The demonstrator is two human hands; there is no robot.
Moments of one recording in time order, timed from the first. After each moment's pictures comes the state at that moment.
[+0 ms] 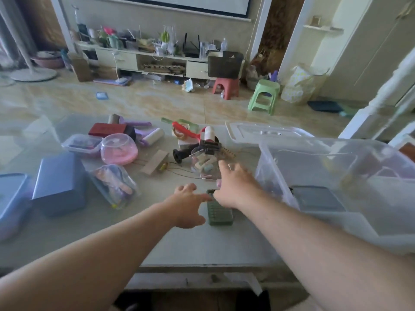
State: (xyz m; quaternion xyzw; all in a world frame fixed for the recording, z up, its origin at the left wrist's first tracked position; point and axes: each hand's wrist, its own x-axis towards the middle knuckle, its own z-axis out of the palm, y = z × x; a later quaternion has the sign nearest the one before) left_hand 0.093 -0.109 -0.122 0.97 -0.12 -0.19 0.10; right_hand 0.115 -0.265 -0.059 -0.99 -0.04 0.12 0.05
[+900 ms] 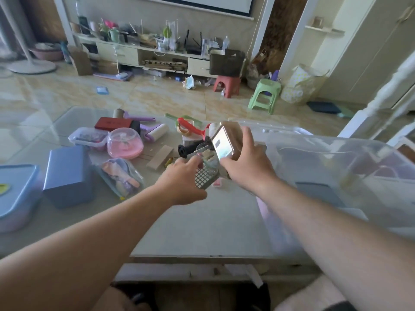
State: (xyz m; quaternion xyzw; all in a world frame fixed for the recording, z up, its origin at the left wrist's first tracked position) left_hand 0.087 -0.079 -0.078 0.97 -0.04 -0.05 0.22; right_hand 0.111 -0.264 -0.029 -0.96 -0.02 -0.06 0.28
